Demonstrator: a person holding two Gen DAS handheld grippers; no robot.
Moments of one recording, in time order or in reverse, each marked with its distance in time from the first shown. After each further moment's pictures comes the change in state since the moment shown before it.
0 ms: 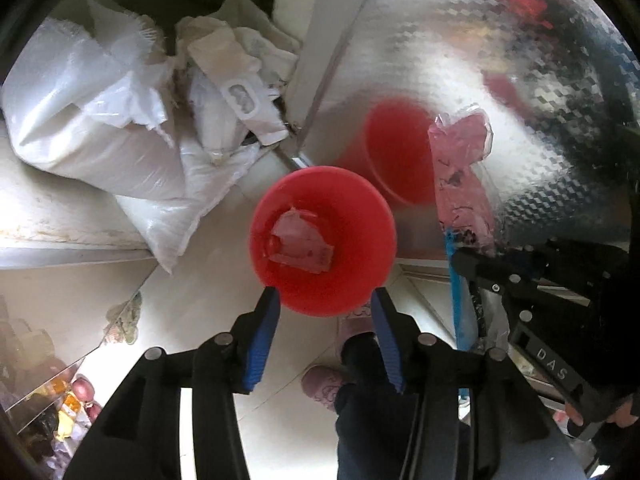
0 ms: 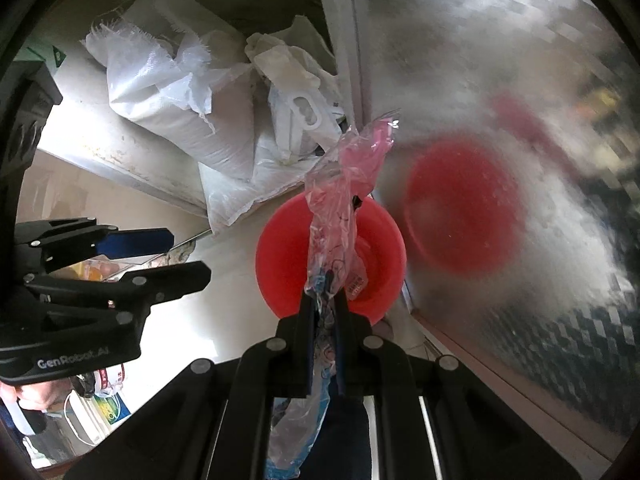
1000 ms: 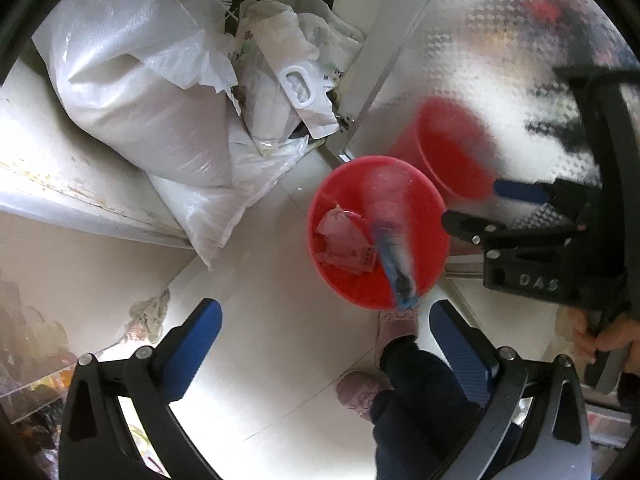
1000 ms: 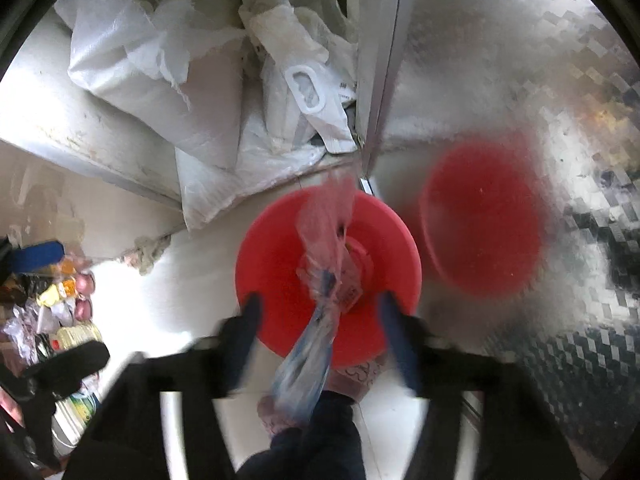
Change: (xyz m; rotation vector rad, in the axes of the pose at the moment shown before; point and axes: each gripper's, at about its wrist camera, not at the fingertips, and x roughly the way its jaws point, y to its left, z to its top) left arm 0.014 0.048 -0.033 -0.008 -0.066 0.096; right arm 0.059 0.012 0.016 -0.017 0.011 -0.091
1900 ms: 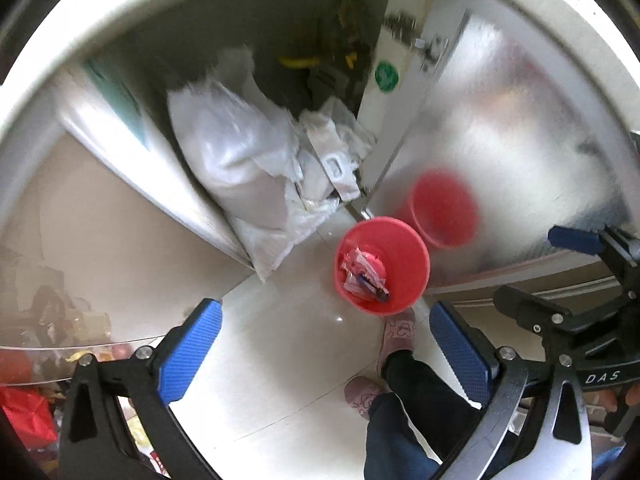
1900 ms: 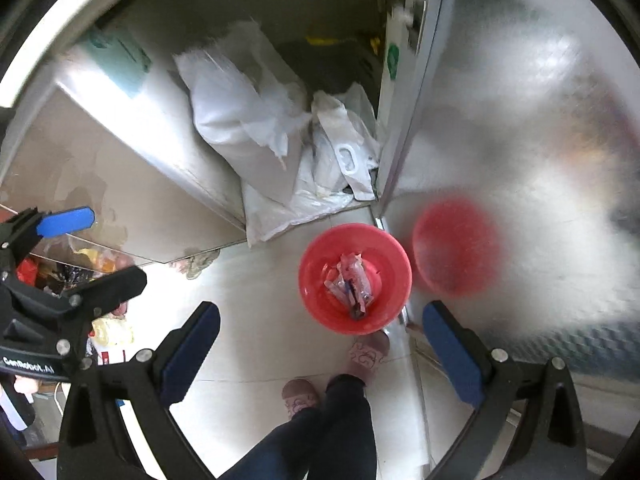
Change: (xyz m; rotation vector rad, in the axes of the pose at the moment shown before) left arm -0.221 -0.010 -0.026 -0.082 -0.186 0.095; right arm -0.205 0.050 -0.023 -0.056 -0.101 0.042
